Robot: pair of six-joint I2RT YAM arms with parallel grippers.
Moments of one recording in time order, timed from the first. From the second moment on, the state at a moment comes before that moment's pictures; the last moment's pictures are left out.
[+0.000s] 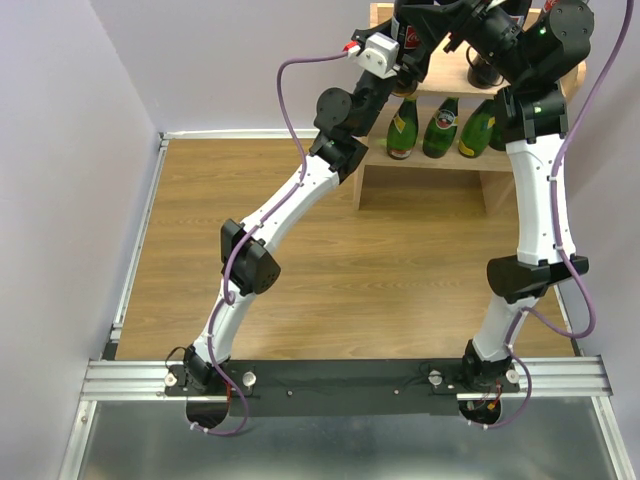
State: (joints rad) left arm -0.75 2.27 2.49 0.61 -0.03 0.10; right arm 0.20 1.87 2.53 -0.13 -0.65 0.18
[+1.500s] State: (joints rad) left arm -0.74 2.31 2.51 0.67 -0.03 0.08; right arm 0.19 1.91 2.55 -0.07 -0.65 0.17
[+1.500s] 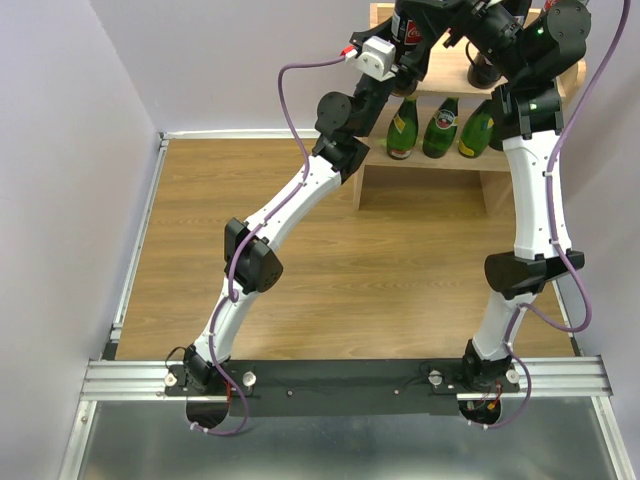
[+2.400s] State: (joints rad) left arm -0.74 2.31 2.51 0.68 -0.01 0.08; right arm 0.17 1.92 2.54 -0.02 -0.74 0.04
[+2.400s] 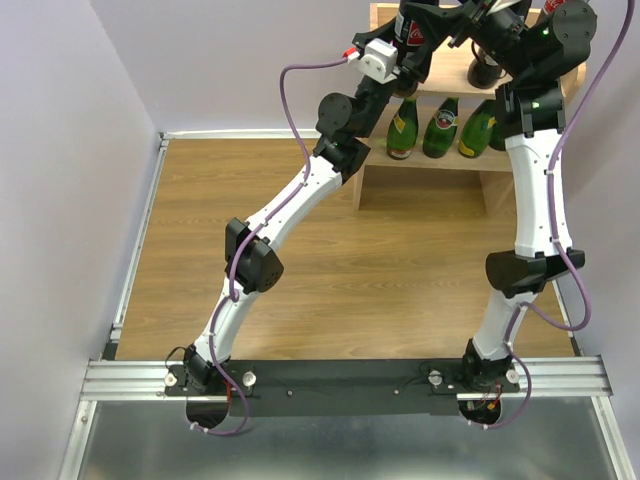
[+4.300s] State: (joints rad) left arm -0.74 2.32 2.51 0.70 -0.01 0.08; right arm 0.16 1.97 2.56 0.00 -0.80 0.09
